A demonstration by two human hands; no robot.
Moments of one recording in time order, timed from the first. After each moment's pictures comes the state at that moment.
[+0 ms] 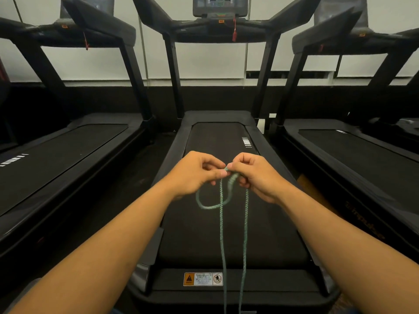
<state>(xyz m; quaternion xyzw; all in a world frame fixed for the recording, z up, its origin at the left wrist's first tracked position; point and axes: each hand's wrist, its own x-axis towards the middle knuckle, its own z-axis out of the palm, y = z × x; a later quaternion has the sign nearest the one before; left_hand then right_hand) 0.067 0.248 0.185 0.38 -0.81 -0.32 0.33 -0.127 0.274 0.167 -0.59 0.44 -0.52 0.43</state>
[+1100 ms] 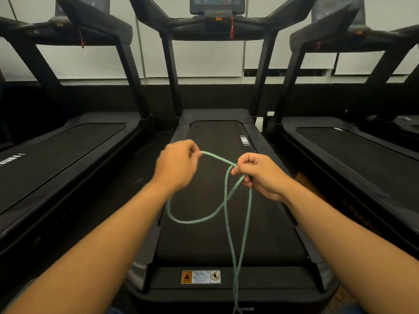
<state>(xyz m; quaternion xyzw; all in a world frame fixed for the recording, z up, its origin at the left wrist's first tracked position) 0.074 0.232 0.185 0.52 -0.76 -0.02 0.40 -0.147 0.271 0.163 -0.54 0.44 -0.53 0.48</state>
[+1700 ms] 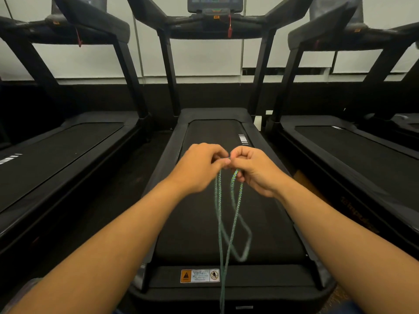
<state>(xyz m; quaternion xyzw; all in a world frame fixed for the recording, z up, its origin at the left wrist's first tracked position) 0.044 0.263 0.199 0.39 -0.86 -0.07 0.34 -0.132 0.278 0.174 -0.56 0.40 -0.54 0.48</state>
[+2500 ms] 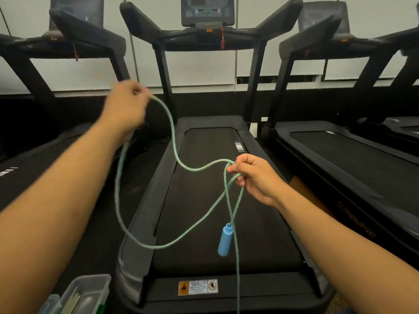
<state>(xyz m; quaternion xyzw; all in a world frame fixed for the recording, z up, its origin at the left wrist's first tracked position) 0.117 0.225 0.316 0.50 -0.66 -0.13 0.54 -0.149 0.278 0.171 -0.49 0.35 -0.61 0.51</state>
